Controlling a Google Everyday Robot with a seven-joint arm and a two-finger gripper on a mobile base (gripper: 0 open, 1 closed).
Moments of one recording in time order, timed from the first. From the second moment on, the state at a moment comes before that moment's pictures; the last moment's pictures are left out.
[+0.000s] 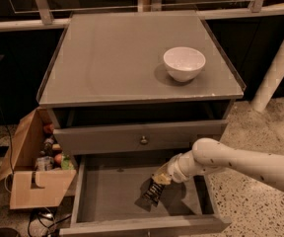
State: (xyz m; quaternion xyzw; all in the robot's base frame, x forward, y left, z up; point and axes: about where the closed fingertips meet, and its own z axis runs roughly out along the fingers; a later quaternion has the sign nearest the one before) arm 0.530 -0.082 0.464 -0.44 0.83 0.24 0.23
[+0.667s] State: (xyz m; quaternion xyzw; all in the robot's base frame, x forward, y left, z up) arm 0.526 -0.092 0.497 -0.44 0.84 0.24 0.23
